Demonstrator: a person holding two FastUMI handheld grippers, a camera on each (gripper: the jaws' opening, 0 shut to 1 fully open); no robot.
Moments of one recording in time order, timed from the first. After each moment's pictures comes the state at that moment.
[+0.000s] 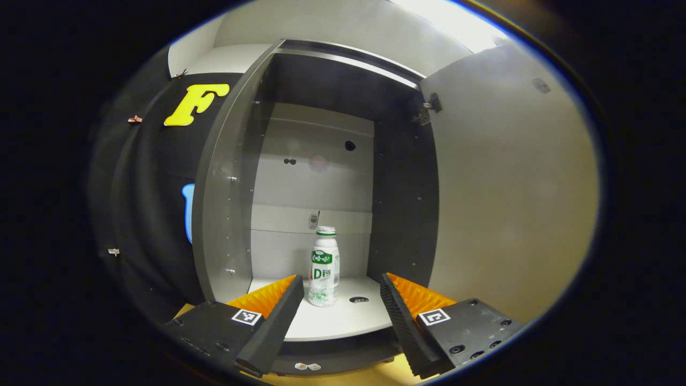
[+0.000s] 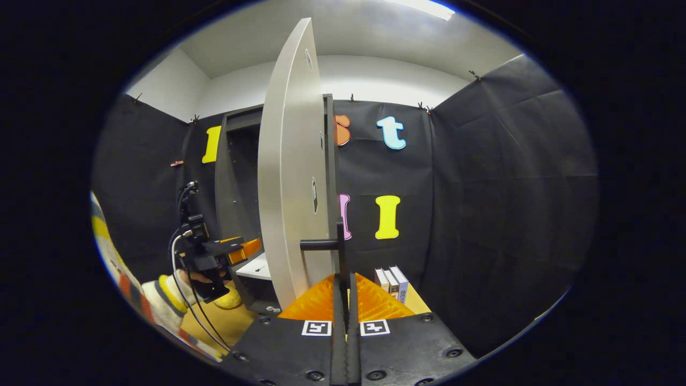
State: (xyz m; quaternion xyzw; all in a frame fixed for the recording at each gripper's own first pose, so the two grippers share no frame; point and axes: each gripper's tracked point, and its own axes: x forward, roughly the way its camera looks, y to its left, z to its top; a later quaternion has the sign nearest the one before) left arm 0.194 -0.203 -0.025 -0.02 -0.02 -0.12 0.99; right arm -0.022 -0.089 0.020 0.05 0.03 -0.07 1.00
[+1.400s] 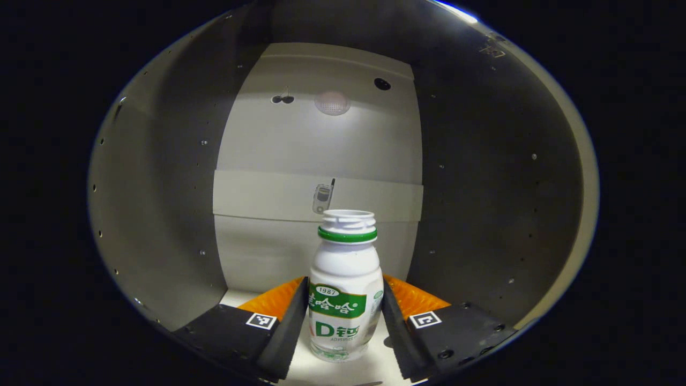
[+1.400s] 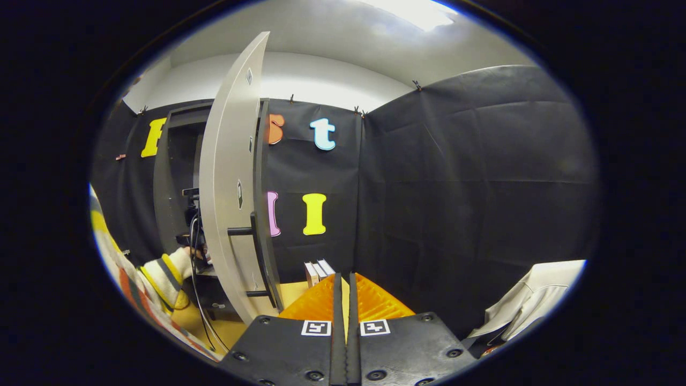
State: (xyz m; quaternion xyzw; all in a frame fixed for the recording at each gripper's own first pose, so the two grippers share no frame) left arm 0.387 -0.225 -0.071 -0.03 0.06 -0.11 0.99; right arm -0.069 -0.148 0.023 0.04 0.03 -0.27 0.96
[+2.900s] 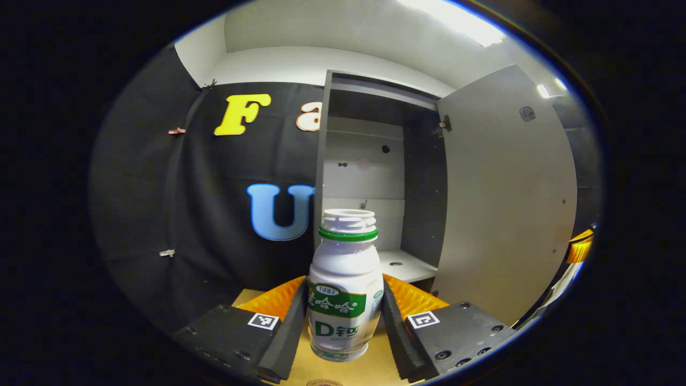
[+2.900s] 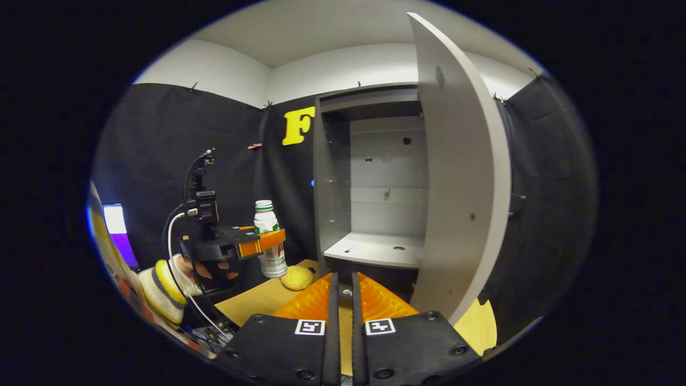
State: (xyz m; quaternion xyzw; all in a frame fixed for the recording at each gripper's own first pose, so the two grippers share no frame) left arm -0.018 -0.074 -0.028 0.00 0.03 -0.02 1.00; right arm 0.003 0.025 0.002 0.05 0.07 0.17 0.98
